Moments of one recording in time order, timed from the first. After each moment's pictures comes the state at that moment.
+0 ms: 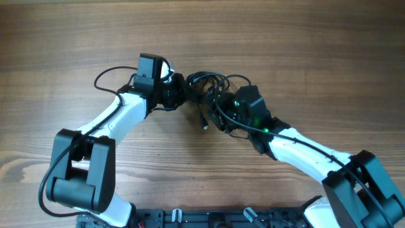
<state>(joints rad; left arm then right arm) -0.24 1.74 0.98 -0.20 0.61 -0.90 0.58 1.57 0.67 0.30 -0.30 1.63</state>
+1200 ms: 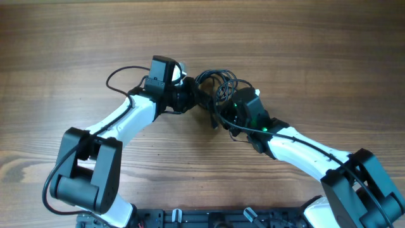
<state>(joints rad) -0.32 1.75 0.98 -0.17 0.63 -0.90 0.58 1.59 0.69 0.11 -0.18 1.41</state>
